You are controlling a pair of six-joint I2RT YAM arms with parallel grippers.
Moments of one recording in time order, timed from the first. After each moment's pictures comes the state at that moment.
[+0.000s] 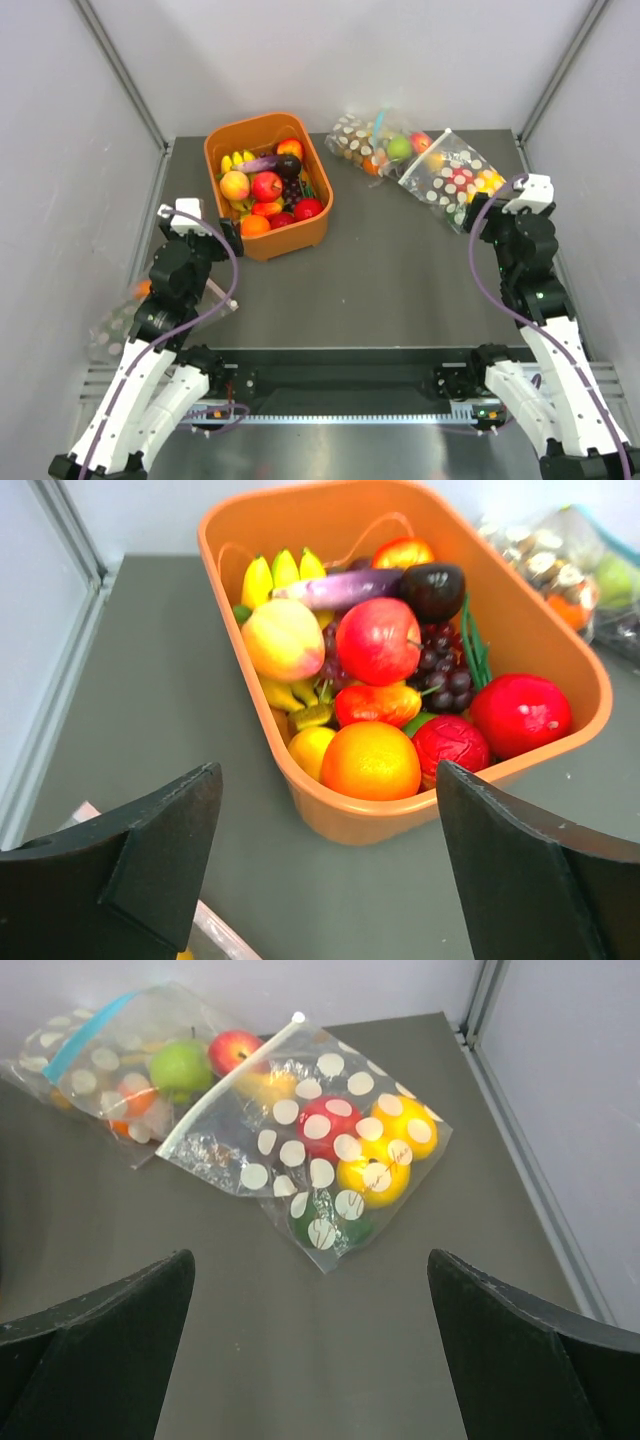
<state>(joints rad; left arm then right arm) -0.33 0.58 0.70 -0.24 -0.27 -0.11 0.16 0.67 0.77 -0.26 0.27 0.10</state>
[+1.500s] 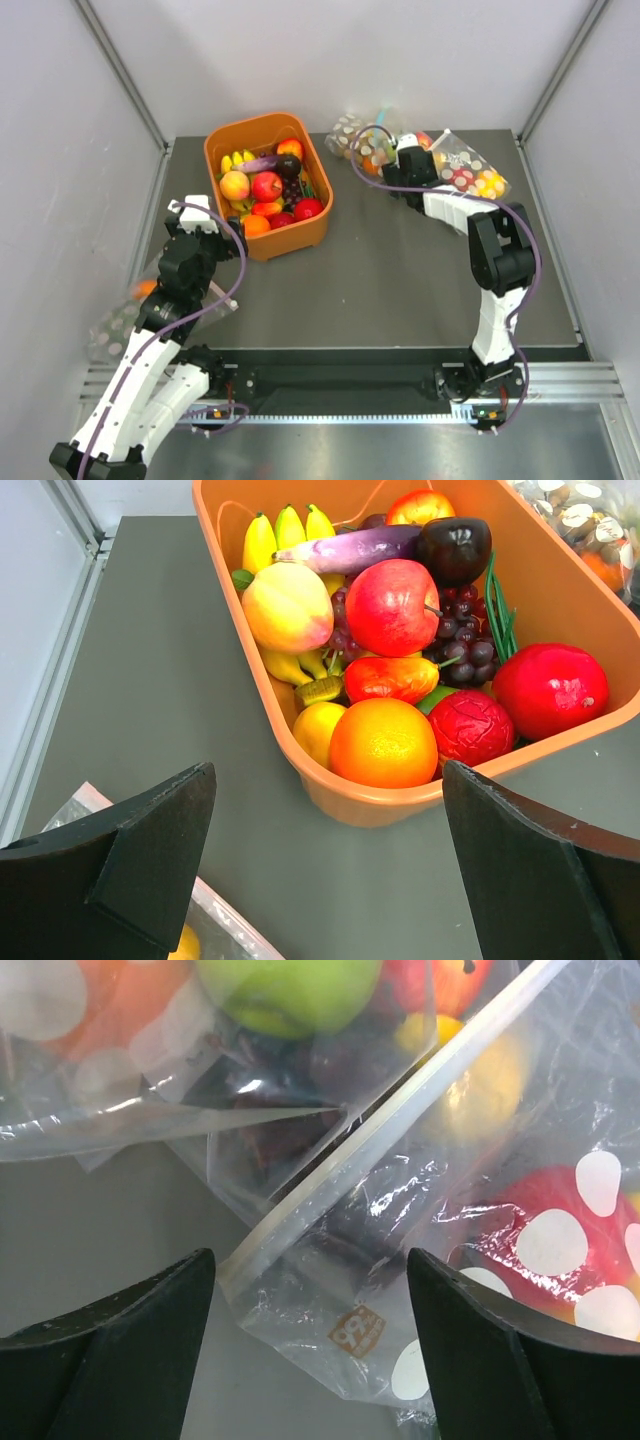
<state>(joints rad) -0.33 0.62 0.69 -0.25 -0.28 -0.10 0.34 1.97 1.35 0.01 0.36 -0.12</state>
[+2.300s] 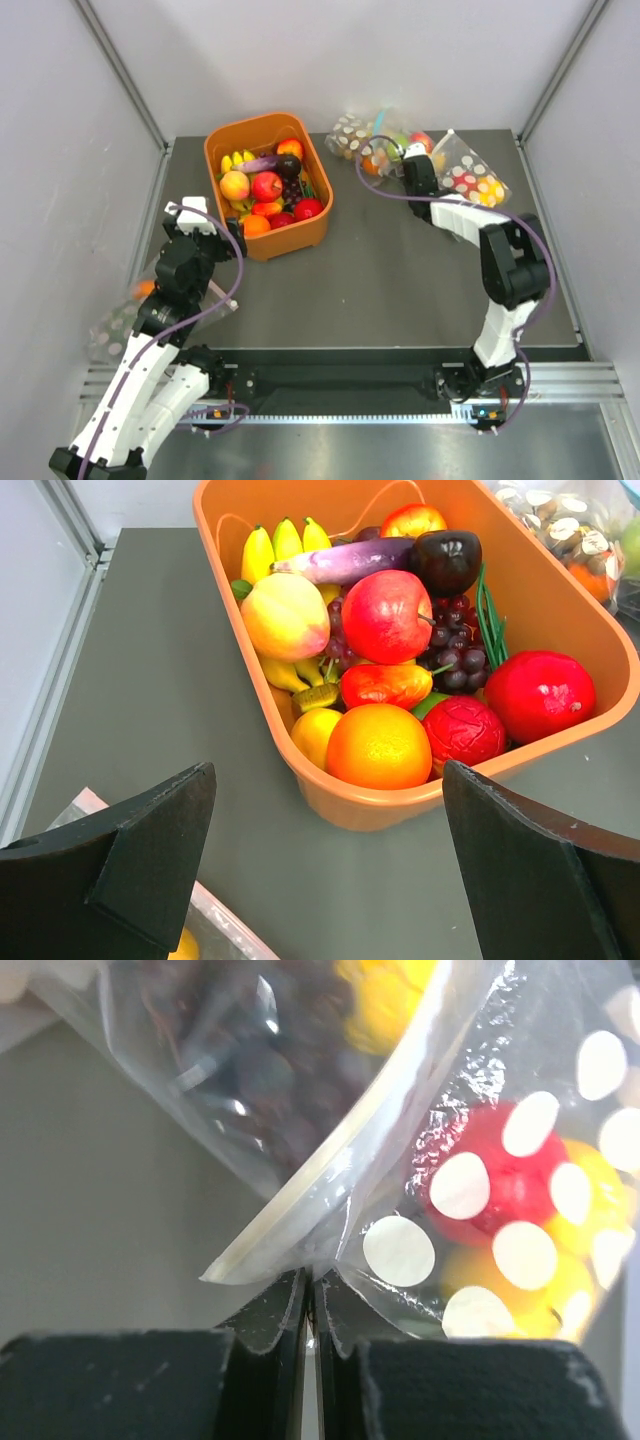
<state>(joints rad) -0.33 0.60 0.69 -0.25 -0.28 -0.10 0.35 1.89 1.25 -0.04 0.47 -0.14</state>
